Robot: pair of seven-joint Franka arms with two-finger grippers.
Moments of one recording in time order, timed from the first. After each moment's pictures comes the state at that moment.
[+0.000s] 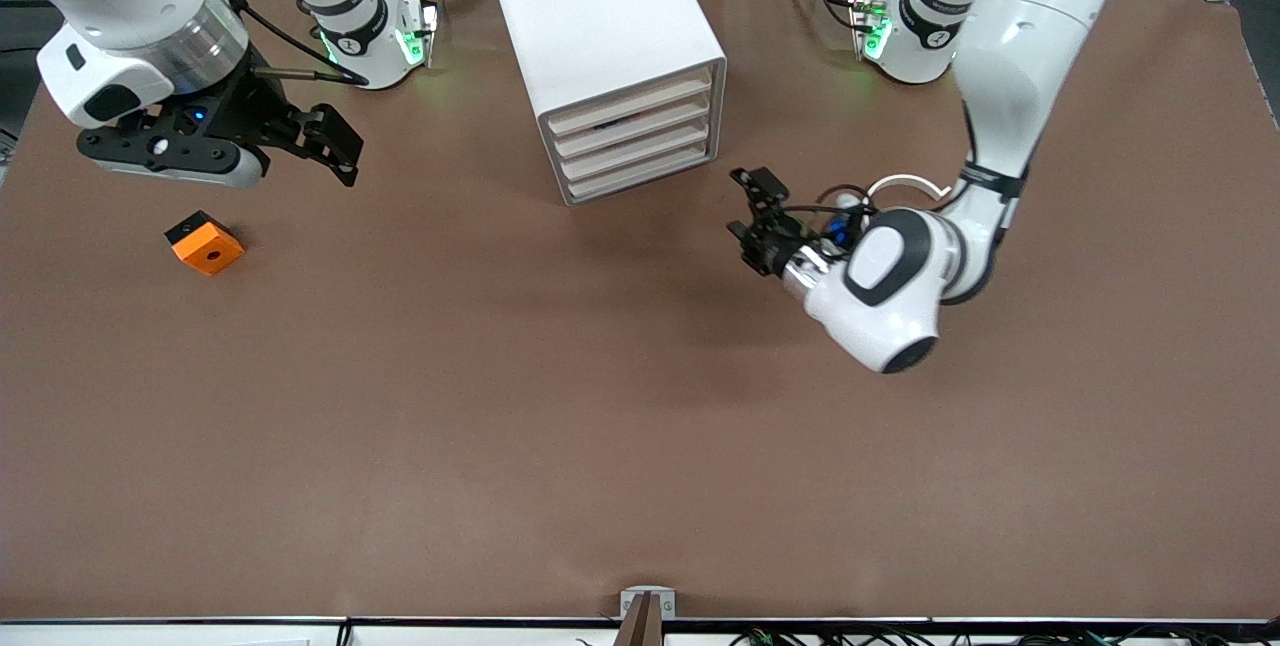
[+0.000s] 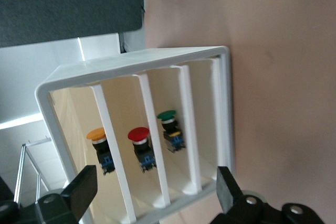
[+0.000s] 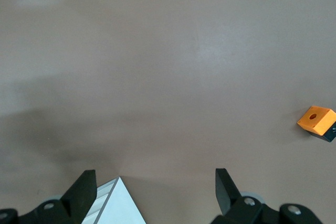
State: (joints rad) left arm -0.31 0.68 -0.17 -1.51 -0.77 1.41 -2.17; right arm 0.41 0.06 -0.05 -1.43 0.00 1.52 0.52
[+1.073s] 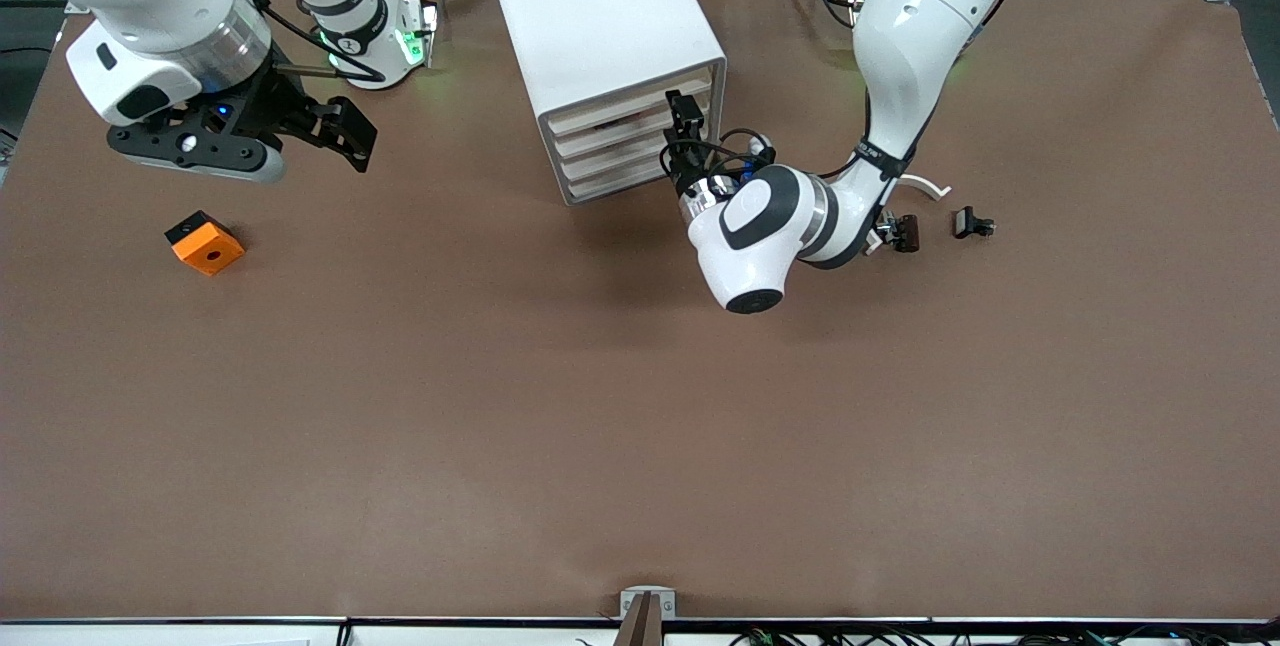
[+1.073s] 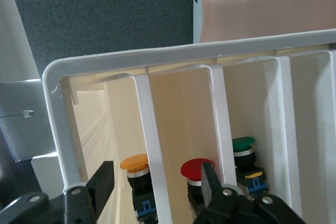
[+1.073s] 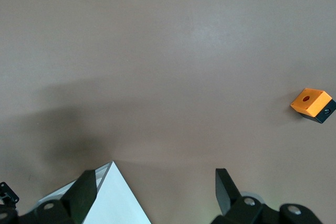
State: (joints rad) left arm -0.48 0.73 -0.18 -1.51 -0.86 1.29 -2.22; right arm 0.43 0.06 -0.05 -1.43 0.00 1.45 0.53
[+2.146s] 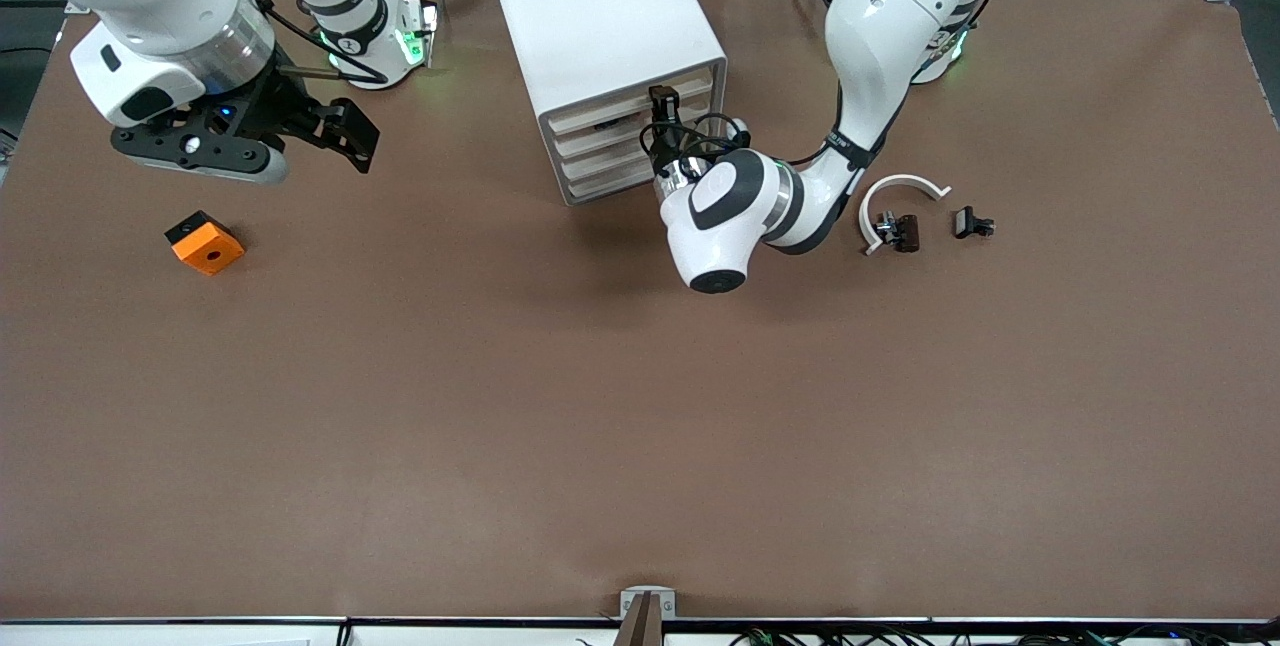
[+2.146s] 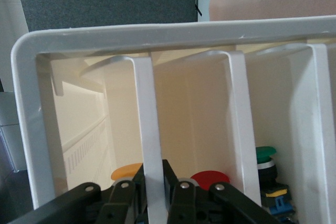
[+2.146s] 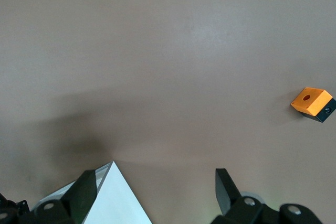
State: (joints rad) left arm -0.55 0.74 -0.18 -1.51 -0.86 1.29 -2.25; right arm 0.43 0.06 -0.05 -1.43 0.00 1.45 0.54
